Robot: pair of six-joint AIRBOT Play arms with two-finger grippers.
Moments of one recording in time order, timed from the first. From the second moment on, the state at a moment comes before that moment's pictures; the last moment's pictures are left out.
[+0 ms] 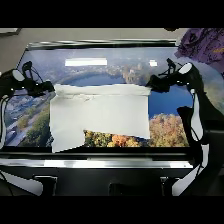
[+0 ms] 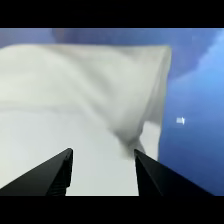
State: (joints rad) left arm 0.18 -1.76 1.66 1.37 -1.14 -1.59; right arm -0.11 -1.94 1.88 -0.97 1.29 1.49
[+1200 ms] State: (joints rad) left arm 0.53 -1.28 0.98 1.28 -1.21 -1.56; right arm -0.28 -1.37 0.63 -0.73 1.19 1.02
